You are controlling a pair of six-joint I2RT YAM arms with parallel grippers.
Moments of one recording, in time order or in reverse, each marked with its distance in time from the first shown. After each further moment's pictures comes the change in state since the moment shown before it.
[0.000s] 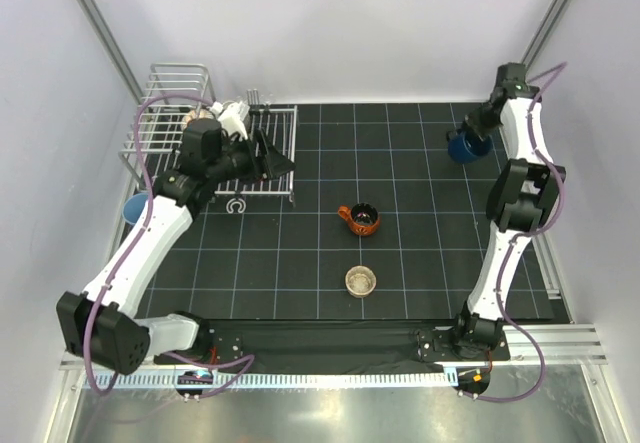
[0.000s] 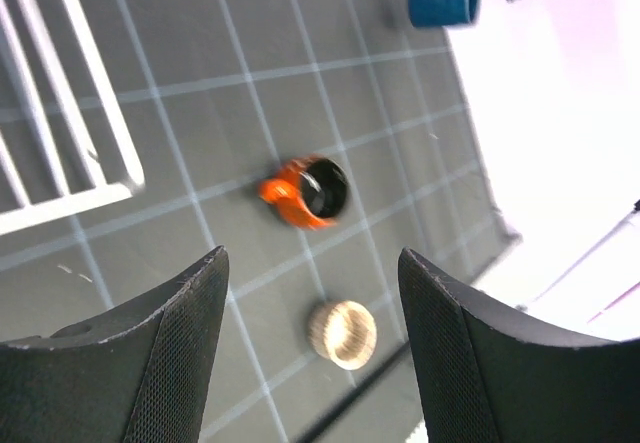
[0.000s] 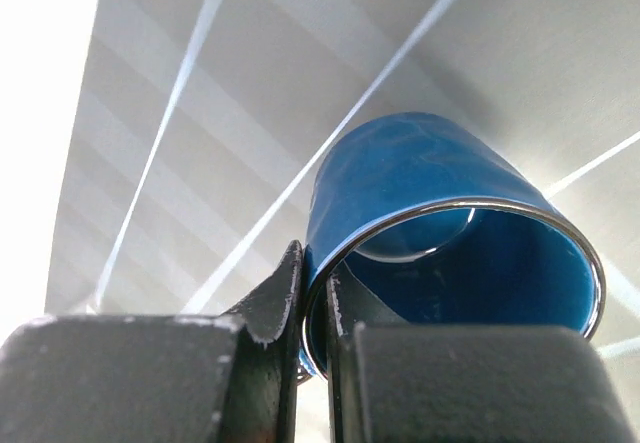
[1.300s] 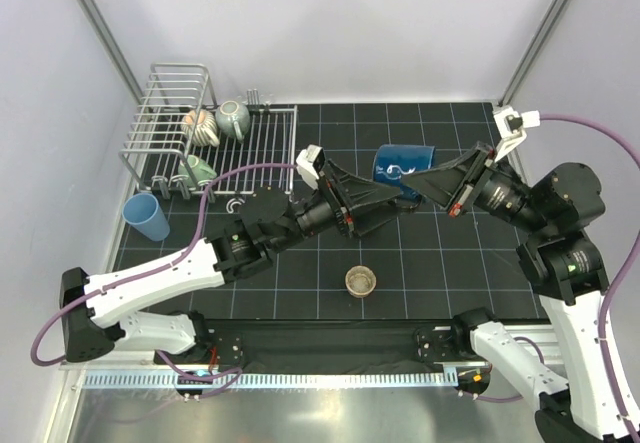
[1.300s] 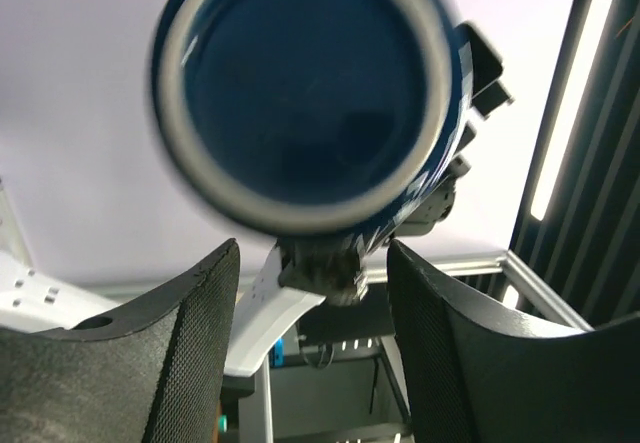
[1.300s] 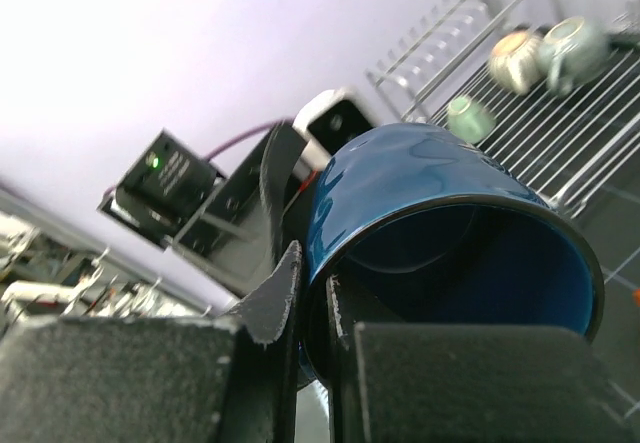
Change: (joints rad) left arm -0.809 -0.072 -0.109 0.652 -0.410 -1.118; right arm 0.470 -1.513 -0.911 0.600 -0.655 -0.090
